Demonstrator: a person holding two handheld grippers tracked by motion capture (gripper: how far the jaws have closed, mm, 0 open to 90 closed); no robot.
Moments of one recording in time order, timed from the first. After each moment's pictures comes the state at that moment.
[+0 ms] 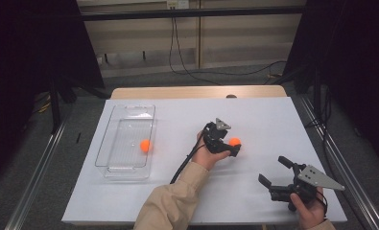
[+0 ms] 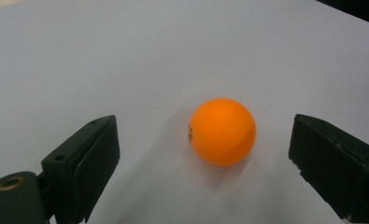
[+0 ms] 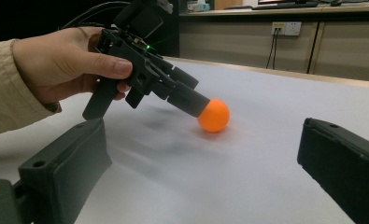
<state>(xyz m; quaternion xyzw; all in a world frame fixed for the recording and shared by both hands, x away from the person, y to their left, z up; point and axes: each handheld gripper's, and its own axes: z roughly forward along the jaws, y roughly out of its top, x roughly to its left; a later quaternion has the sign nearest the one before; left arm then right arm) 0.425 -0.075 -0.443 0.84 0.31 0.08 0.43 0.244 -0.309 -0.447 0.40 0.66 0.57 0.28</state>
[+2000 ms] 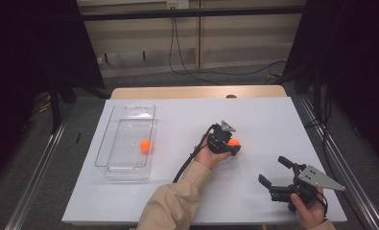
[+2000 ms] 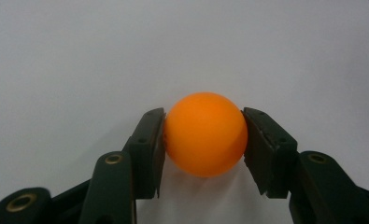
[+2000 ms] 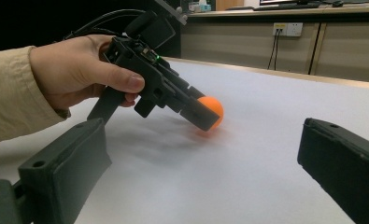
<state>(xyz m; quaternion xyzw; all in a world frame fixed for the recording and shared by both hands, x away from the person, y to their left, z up) 0.425 -0.084 -0.448 0.87 0.28 0.05 0.41 0.243 -0.309 -0.447 0.40 0.66 0.58 0.28</state>
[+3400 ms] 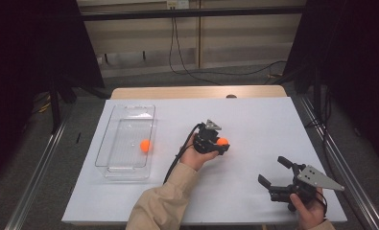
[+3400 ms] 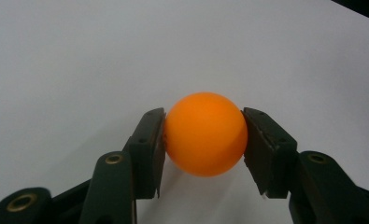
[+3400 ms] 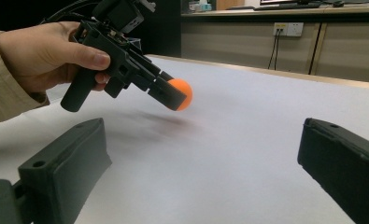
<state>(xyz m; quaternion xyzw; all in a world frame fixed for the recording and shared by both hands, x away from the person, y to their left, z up) 0.421 -0.041 -0.433 0.85 0.30 0.04 0.42 0.244 -0.308 -0.447 0.39 0.66 0.57 0.28</state>
